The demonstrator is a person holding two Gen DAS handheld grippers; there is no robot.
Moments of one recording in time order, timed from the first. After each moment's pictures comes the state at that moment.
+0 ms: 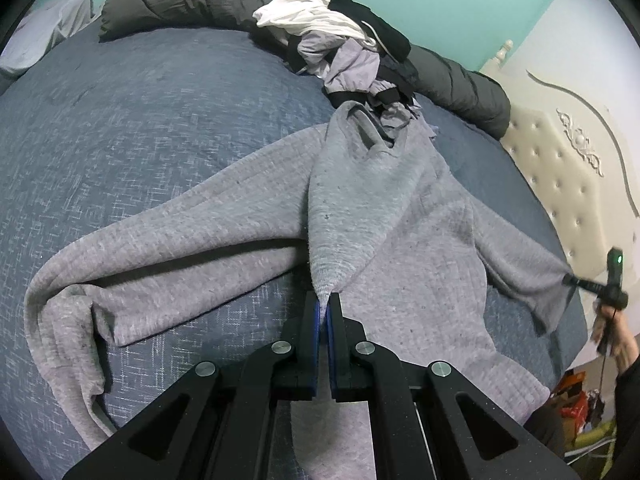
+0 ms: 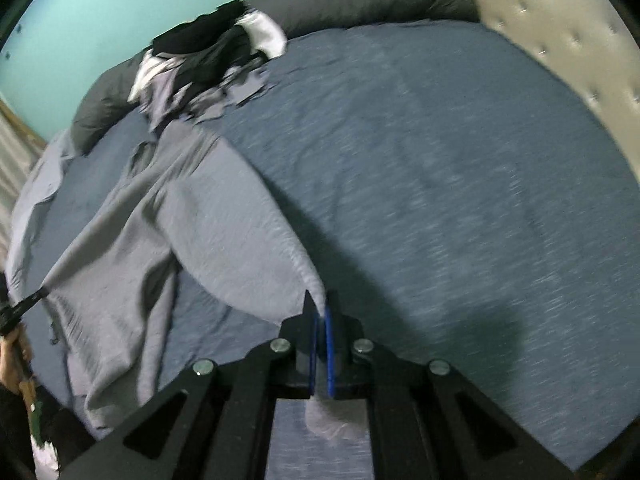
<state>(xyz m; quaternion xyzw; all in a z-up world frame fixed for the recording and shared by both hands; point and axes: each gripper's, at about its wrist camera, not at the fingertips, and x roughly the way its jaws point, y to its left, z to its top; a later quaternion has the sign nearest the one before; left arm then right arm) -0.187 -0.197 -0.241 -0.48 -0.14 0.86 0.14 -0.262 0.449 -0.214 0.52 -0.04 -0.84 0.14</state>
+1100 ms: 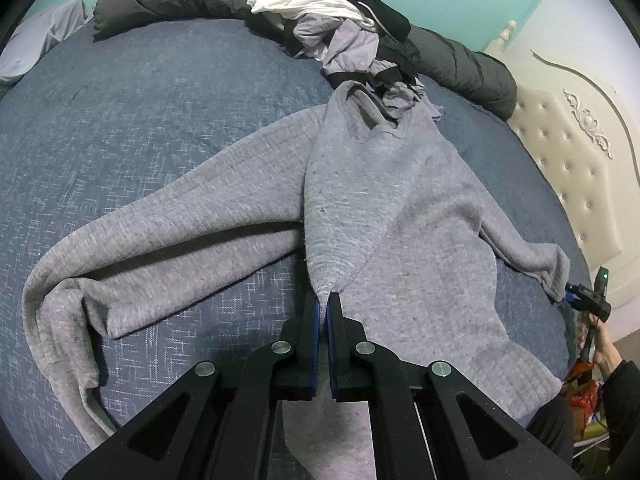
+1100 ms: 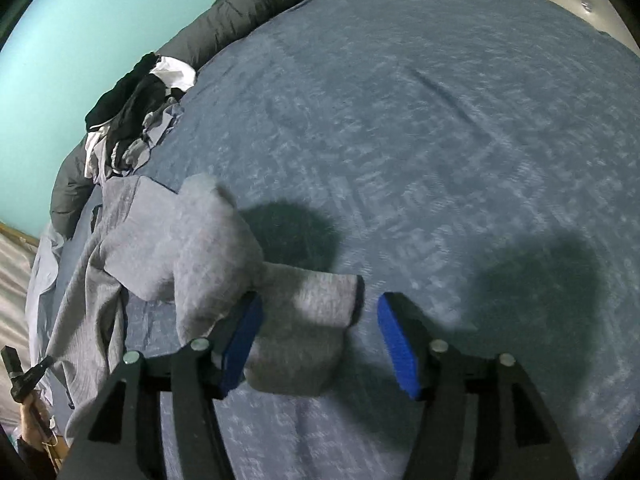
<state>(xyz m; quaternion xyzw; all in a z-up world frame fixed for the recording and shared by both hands) -0.188 -0.182 -0.248 -0.50 -0.12 0.85 0.13 -0.244 0.558 -0.328 0.51 -0.20 -0.83 0.08</state>
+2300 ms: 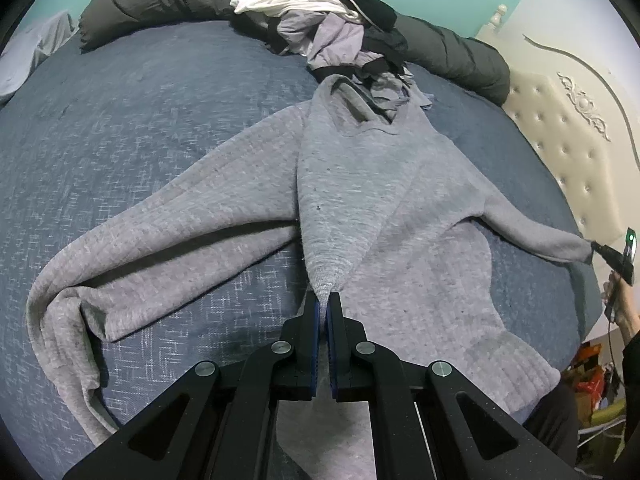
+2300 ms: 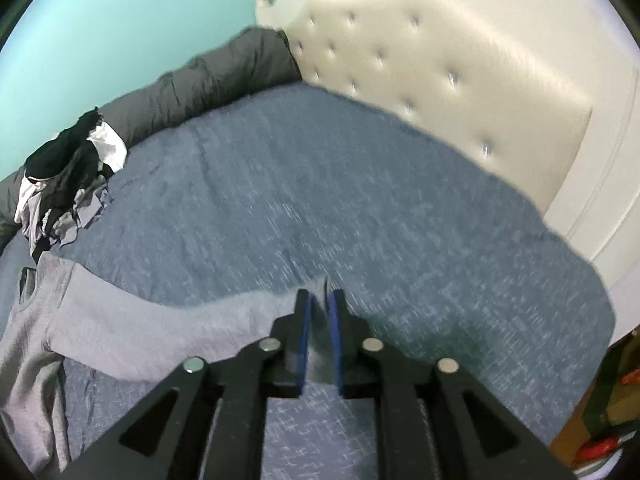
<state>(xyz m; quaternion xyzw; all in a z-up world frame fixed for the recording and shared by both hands) -0.188 -0.168 -0.239 -0.51 -0.10 0.84 0.15 -0.248 0.605 -0.207 0.39 -0.07 -0.91 -0.11</state>
